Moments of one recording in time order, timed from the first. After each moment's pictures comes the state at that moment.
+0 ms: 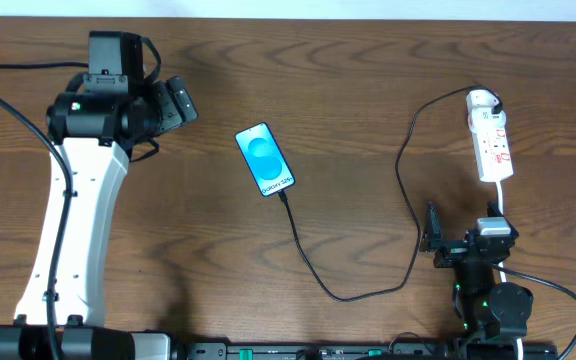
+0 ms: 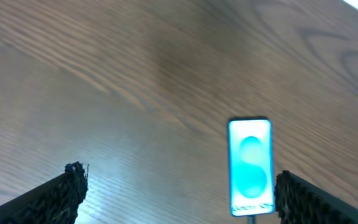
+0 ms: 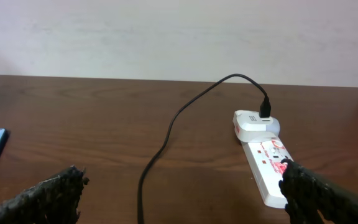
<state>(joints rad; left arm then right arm) -0.03 1.52 1.51 -1.01 -0.05 -0.46 -0.02 0.01 0.01 -0.07 -0.07 -0.01</state>
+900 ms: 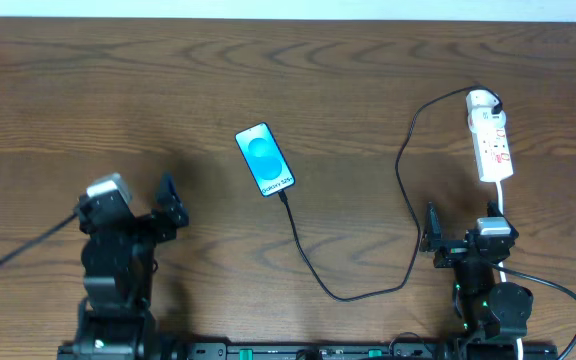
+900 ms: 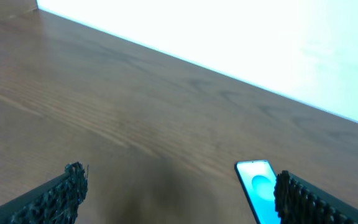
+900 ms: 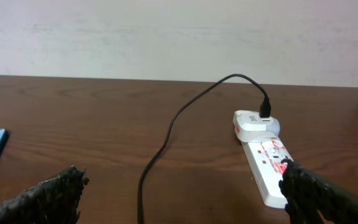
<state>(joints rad) -0.03 0.45 0.41 -0.26 -0.14 -0.32 -0.02 0.01 0.01 -0.07 -0.07 -0.01</state>
